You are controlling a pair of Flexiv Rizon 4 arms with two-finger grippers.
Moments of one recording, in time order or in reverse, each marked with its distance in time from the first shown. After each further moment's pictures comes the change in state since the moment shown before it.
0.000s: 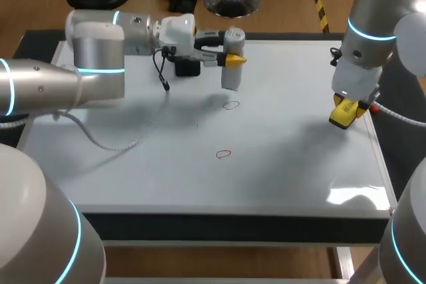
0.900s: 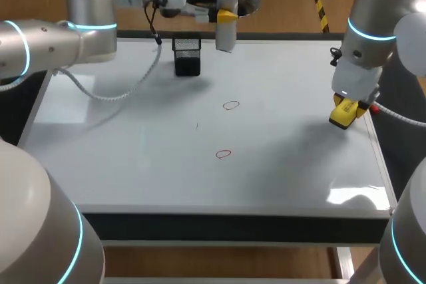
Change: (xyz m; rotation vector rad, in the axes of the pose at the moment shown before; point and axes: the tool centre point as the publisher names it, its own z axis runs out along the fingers) left arm -0.081 -0.052 -0.020 0.026 0.092 -0.017; right arm 0.000 0.000 0.000 0.000 0.000 0.000
